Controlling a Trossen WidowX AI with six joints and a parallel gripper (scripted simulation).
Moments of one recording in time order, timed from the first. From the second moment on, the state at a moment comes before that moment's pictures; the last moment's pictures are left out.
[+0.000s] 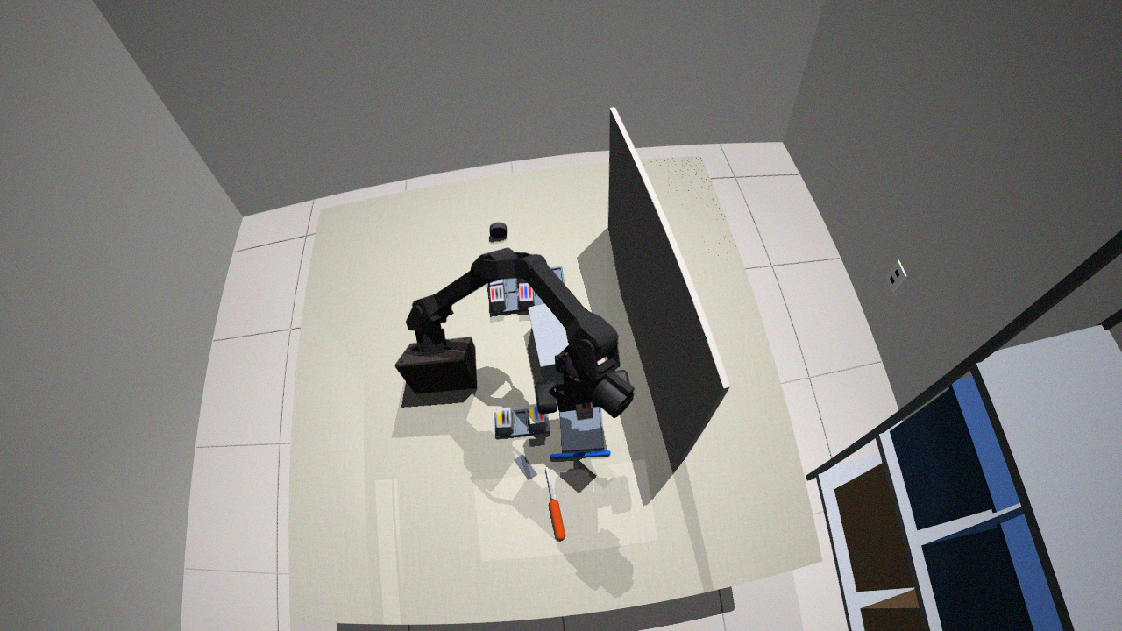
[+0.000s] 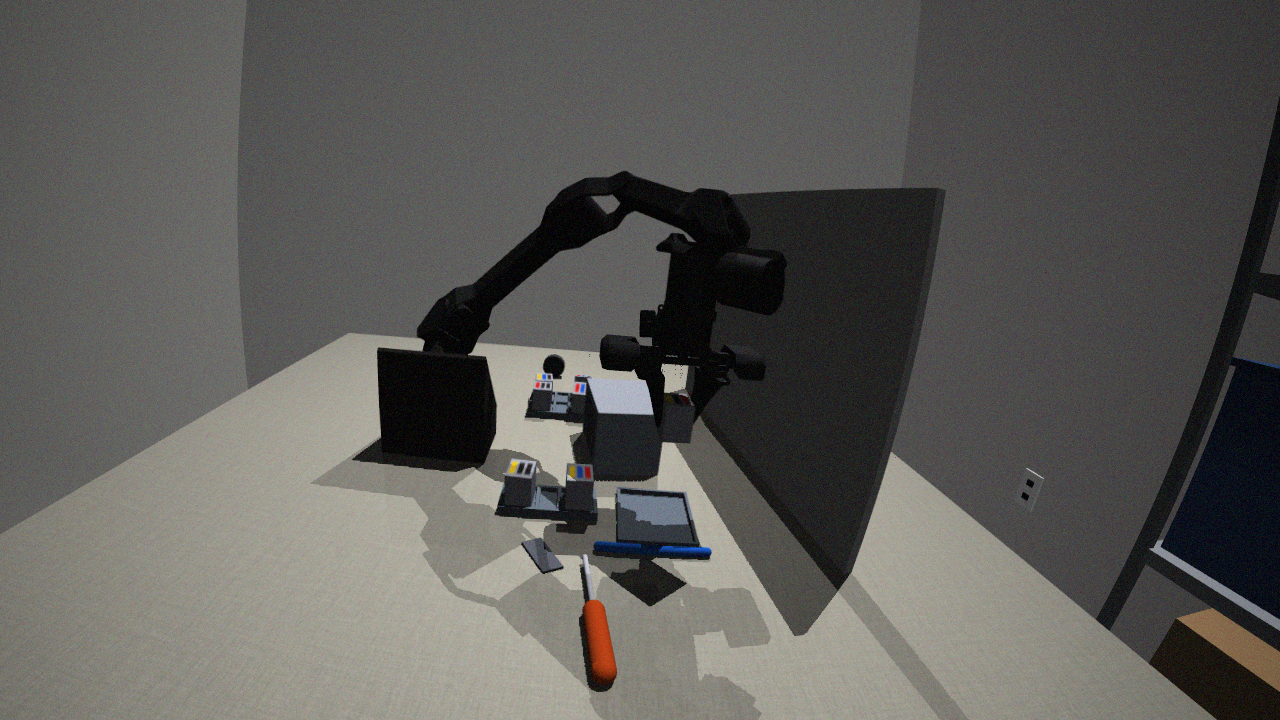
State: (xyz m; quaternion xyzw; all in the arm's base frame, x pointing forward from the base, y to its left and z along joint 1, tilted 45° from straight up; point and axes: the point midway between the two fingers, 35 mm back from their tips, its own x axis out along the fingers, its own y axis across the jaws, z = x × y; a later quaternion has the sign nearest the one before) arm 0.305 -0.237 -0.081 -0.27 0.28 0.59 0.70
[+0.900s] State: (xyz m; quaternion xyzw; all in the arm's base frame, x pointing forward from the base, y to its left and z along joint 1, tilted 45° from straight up) arm 0.311 -0.222 -0.099 -0.27 0.28 0.59 0.70
